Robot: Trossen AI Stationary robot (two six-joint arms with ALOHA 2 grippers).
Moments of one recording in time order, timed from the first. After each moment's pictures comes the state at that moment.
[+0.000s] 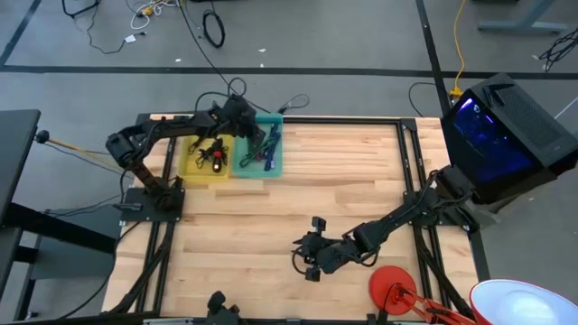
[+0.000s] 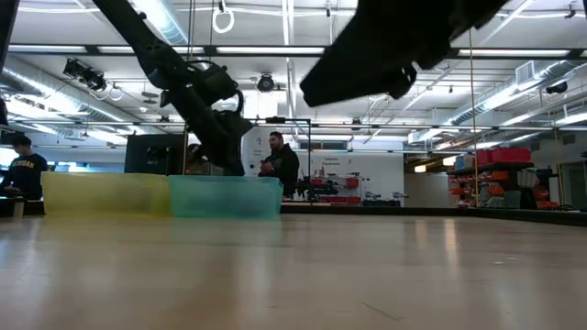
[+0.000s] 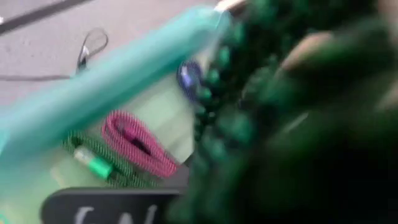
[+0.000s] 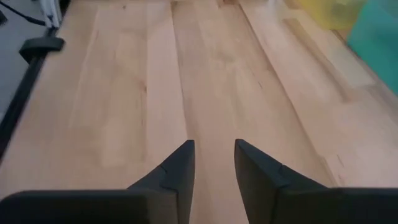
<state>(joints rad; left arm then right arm) 0.74 1.63 0.91 -0.07 0.08 -0.20 0.52 1.83 1.10 0.04 0.52 0.39</state>
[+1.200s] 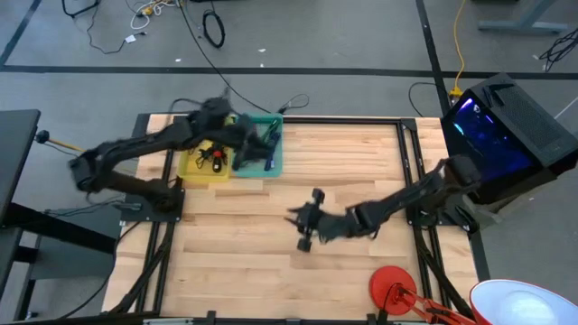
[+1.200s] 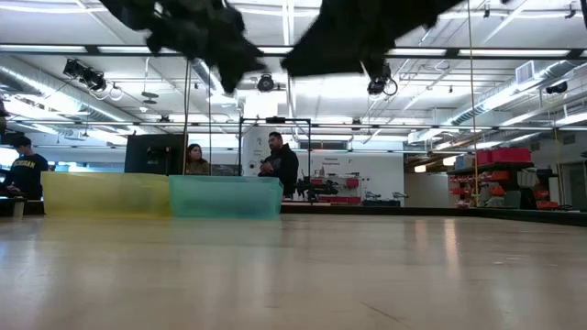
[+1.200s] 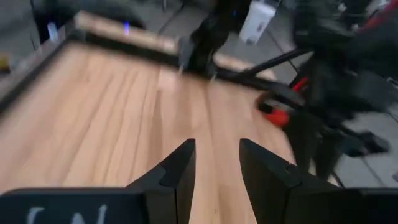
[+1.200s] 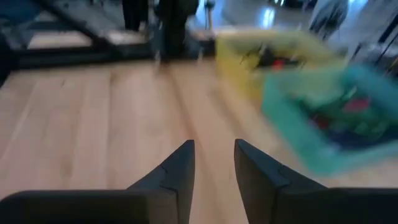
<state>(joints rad) 0.55 1.31 0.94 -0.06 0.67 -0.04 0.38 1.73 1.04 0.18 0.61 0.25</state>
